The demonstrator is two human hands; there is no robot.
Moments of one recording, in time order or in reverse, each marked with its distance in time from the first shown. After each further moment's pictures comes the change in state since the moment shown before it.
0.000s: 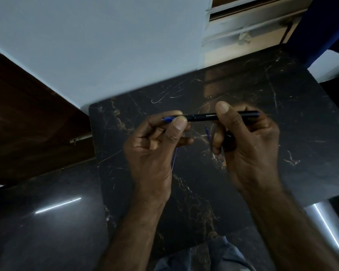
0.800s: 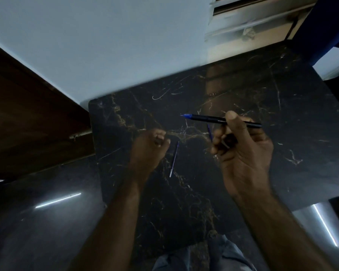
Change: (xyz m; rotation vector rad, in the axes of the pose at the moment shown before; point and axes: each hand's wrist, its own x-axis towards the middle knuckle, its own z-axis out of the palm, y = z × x) left_hand 0.053 -0.115 -0.107 1.196 -0.211 -0.158; right_hand -0.008 0.027 -0.005 0.131 0.249 0.165
